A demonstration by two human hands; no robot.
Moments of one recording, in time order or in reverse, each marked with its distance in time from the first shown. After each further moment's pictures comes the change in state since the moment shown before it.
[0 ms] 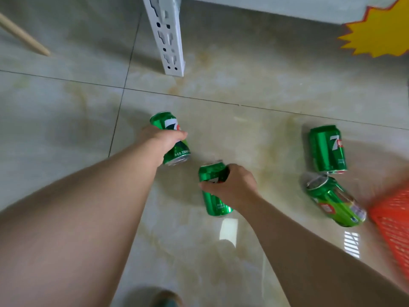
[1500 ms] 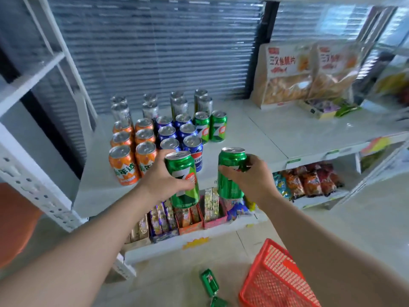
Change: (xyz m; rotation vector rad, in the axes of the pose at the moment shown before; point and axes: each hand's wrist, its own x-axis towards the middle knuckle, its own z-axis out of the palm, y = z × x) left_hand -0.652 0.463 -0.162 0.205 -0.554 1.026; right_hand -0.462 -0.136 -0.649 0.607 0.822 -0.284
